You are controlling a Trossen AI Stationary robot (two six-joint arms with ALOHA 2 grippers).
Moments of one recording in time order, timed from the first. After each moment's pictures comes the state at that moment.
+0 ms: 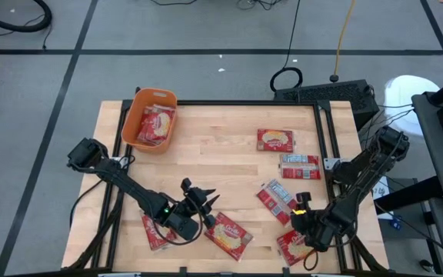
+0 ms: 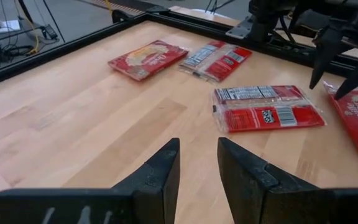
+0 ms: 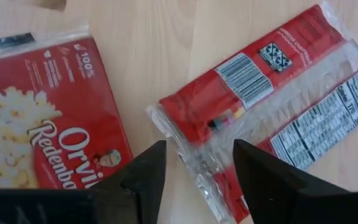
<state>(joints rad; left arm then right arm) -0.57 1.75 1.09 -0.10 -0.98 -0.74 0.96 1.40 0.75 -0.73 0.39 0.78</state>
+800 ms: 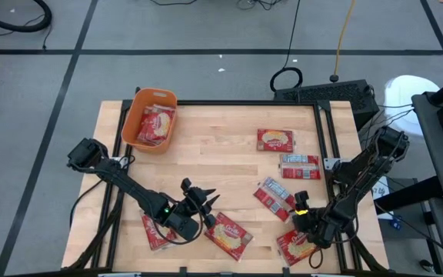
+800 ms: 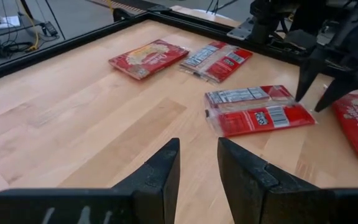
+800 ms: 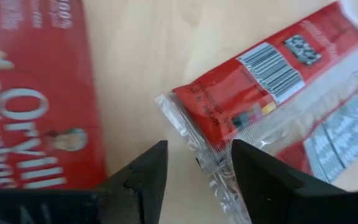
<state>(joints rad) -0.57 1.75 1.09 -0.10 -0.98 -0.76 1.01 1.40 0.57 -0.50 0.49 0.63</state>
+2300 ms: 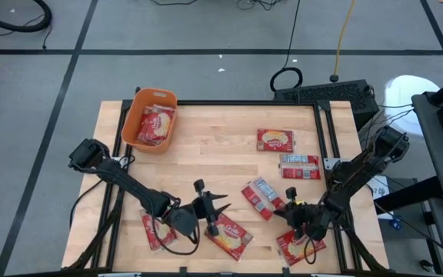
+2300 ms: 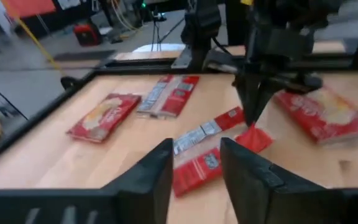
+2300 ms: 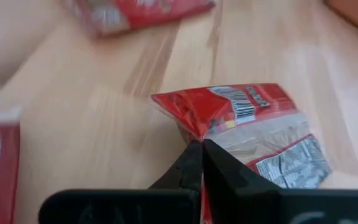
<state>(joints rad) -0.55 1.77 1.09 0.25 -0.85 -0.15 0.89 1.40 0.42 0.06 0.71 0.31</state>
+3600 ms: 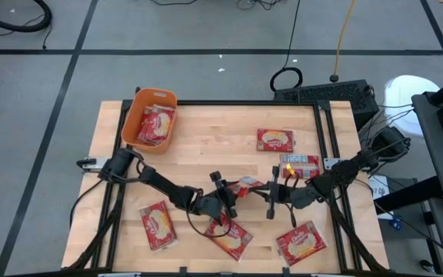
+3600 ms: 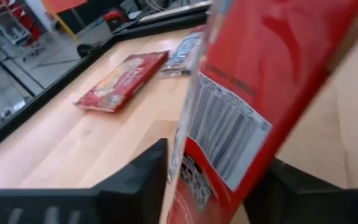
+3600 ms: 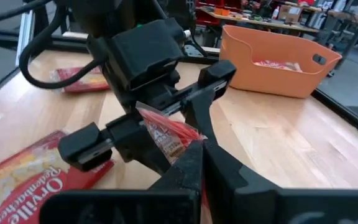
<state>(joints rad) -0.35 2.11 1.09 0.57 -0.80 -0.02 0.51 1.40 0.42 0.68 0.68 0.09</state>
